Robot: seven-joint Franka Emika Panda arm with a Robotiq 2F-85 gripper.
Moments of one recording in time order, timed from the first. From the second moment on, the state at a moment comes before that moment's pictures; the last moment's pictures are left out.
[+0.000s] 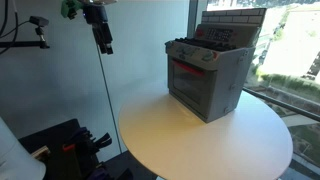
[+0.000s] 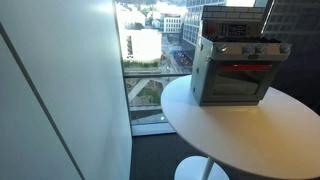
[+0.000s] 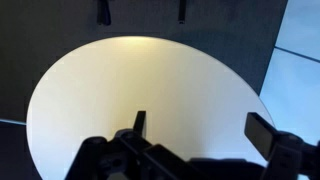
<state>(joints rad) 0.05 -0.52 0.31 -2.49 -0.01 1.97 0.39</state>
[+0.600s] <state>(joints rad) 0.05 -0.52 0.31 -2.49 -0.01 1.98 0.39</state>
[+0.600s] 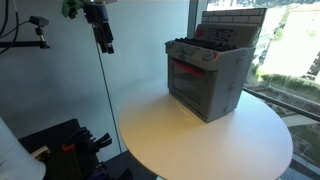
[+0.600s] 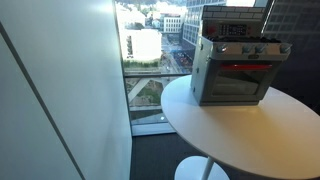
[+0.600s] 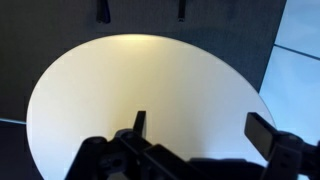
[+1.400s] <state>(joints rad) 0.02 -0.43 0.25 -2.31 -0.07 2.03 0.41</state>
